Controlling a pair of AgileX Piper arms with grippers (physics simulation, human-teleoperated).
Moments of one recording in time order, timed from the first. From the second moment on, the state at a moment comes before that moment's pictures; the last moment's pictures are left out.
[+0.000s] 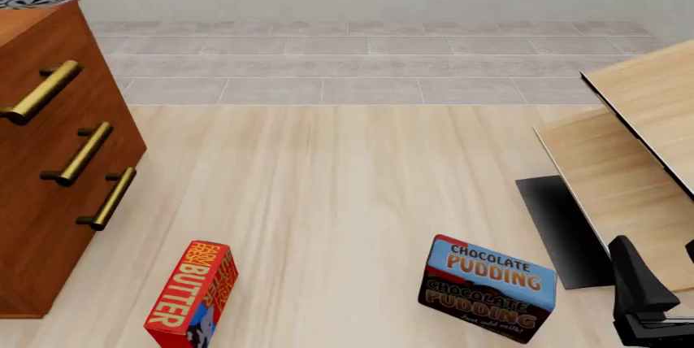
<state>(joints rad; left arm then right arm) 0.03 0.99 -1.73 1.14 -0.36 0.00 0.01 -0.01 0.00 0.00</state>
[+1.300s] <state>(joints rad) 0.30 0.94 -1.60 1.04 -0.46 0.00 0.01 -0.01 0.00 0.00</state>
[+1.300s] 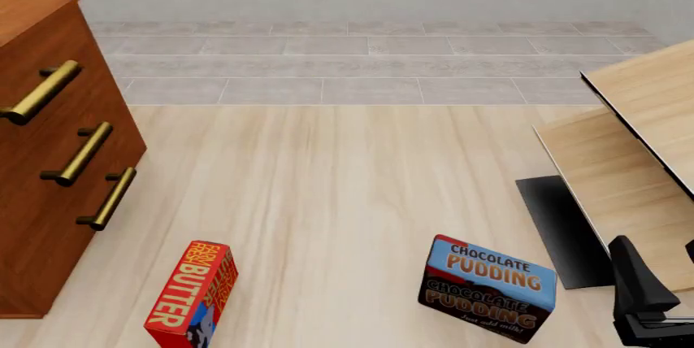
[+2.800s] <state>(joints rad) 0.54 1.05 -1.45 0.82 -0.52 0.00 0.01 -0.01 0.00 0.00</state>
